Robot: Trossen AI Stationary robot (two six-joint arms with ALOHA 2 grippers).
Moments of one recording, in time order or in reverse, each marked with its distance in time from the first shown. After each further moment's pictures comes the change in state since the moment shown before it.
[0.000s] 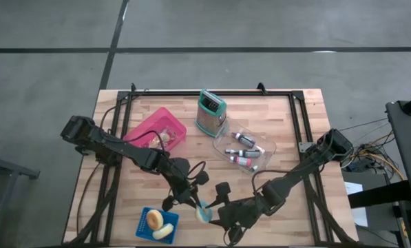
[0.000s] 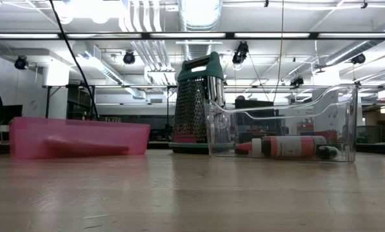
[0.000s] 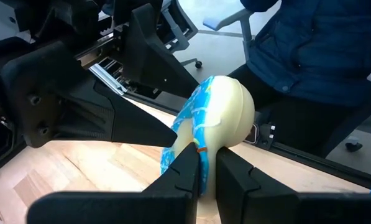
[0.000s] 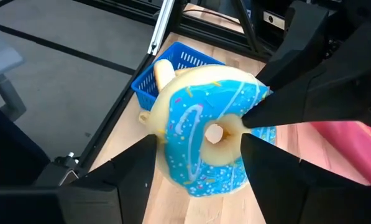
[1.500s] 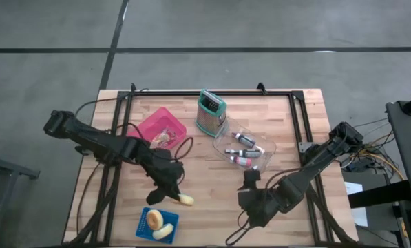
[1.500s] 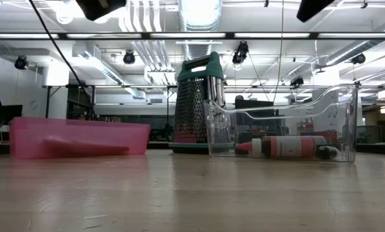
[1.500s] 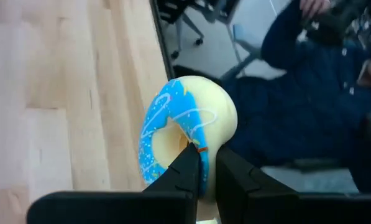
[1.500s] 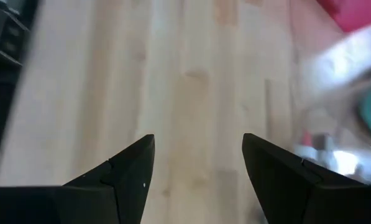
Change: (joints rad) left arm -0.003 -0.257 0.000 -0.415 -0.042 -1.012; right arm 0.055 -0.150 -0.013 -0.705 0.042 0.418
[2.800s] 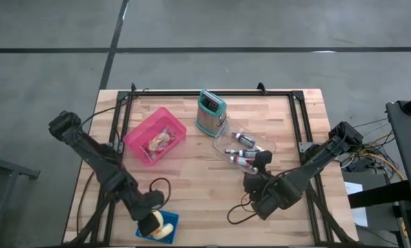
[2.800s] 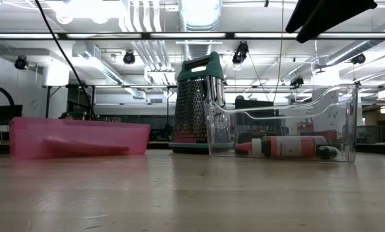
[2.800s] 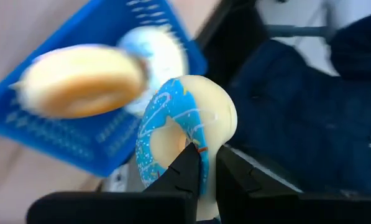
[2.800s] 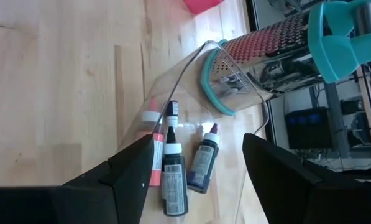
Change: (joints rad) left arm -0.429 0.075 0.000 -0.164 -0.198 -1.035; right arm -0.016 0.000 -0.002 -0.396 0.438 0.085
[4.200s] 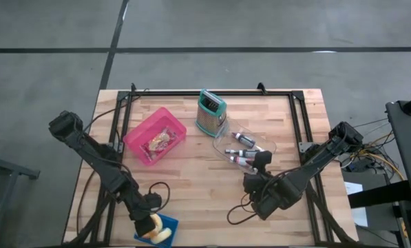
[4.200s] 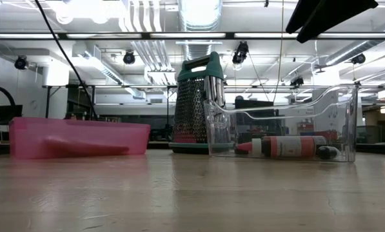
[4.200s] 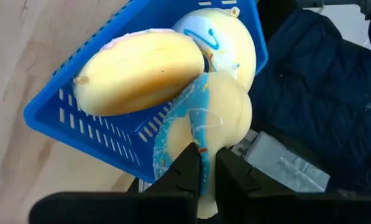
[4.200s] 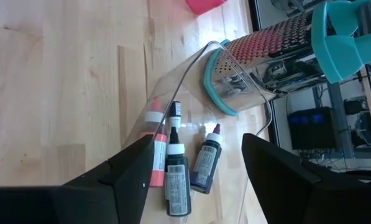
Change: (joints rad) left arm -0.032 0.001 -0.196 0.155 0.080 0.027; right arm 0.000 0.000 0.000 0.009 -0.008 -0.001
